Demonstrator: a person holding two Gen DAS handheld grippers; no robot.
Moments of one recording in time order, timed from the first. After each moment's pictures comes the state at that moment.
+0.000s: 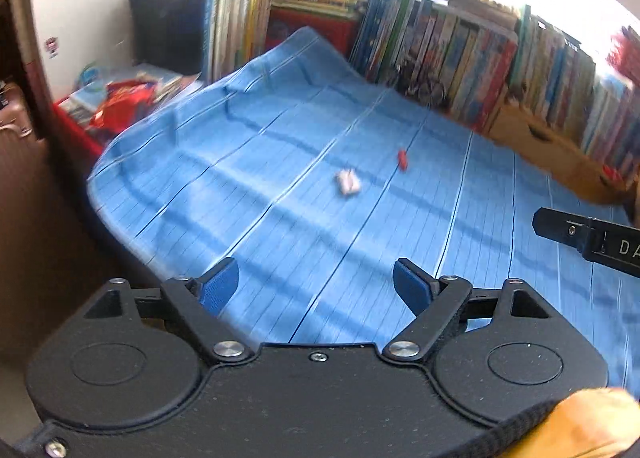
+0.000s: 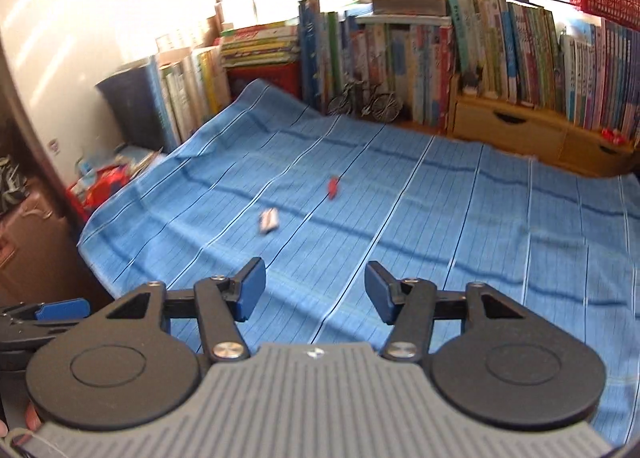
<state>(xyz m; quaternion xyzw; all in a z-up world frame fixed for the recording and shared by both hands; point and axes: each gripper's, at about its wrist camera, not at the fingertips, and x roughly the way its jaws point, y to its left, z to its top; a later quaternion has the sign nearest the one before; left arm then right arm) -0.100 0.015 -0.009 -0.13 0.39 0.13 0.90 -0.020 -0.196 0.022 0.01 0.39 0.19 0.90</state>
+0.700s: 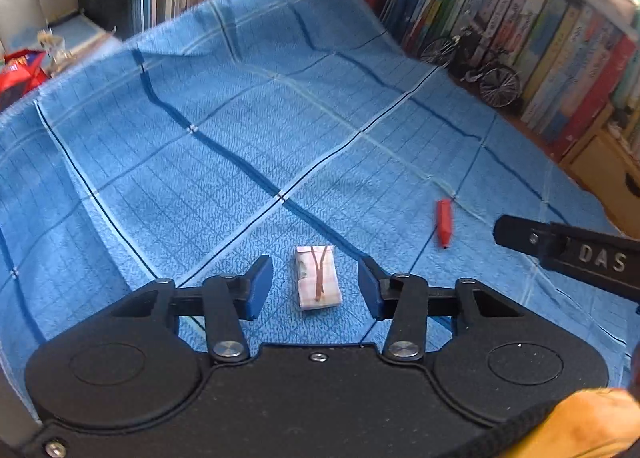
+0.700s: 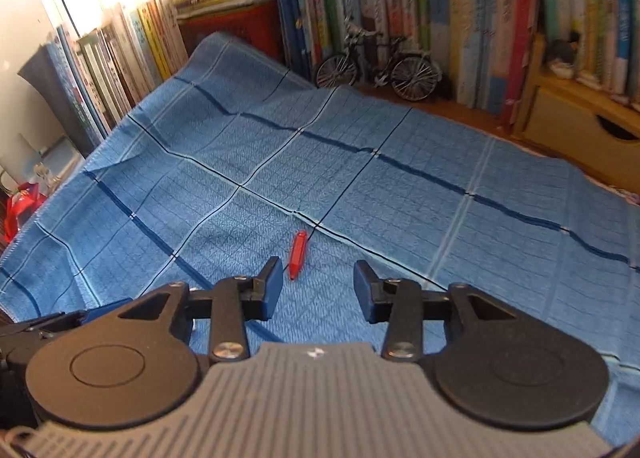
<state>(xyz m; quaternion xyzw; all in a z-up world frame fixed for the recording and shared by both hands) 0.139 0.038 -0.135 -0.19 0.46 0.19 0.85 0.221 -0.144 -0.095 -0.01 0.47 0.24 0.85</state>
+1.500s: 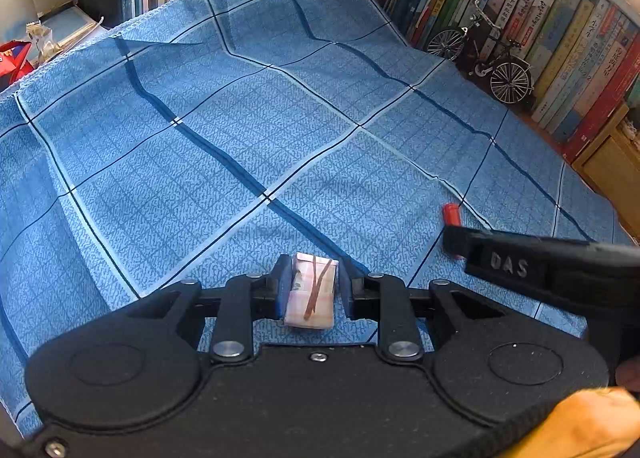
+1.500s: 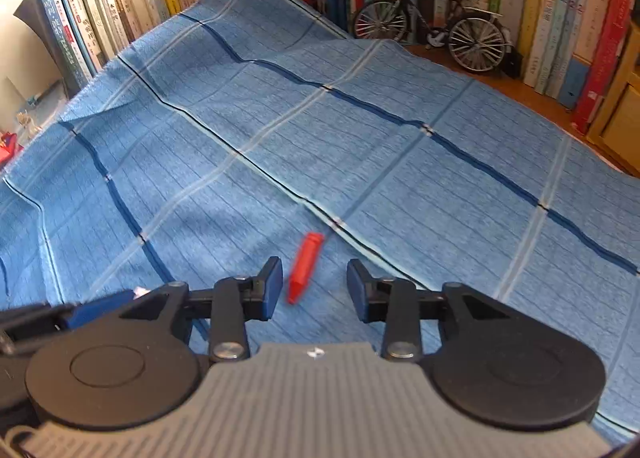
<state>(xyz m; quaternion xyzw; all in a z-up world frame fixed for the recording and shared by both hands) 0.152 0.033 -0.148 -0.18 0.46 0.20 0.85 0.258 -0.111 -0.149 -0.06 0.50 0.28 0.82</state>
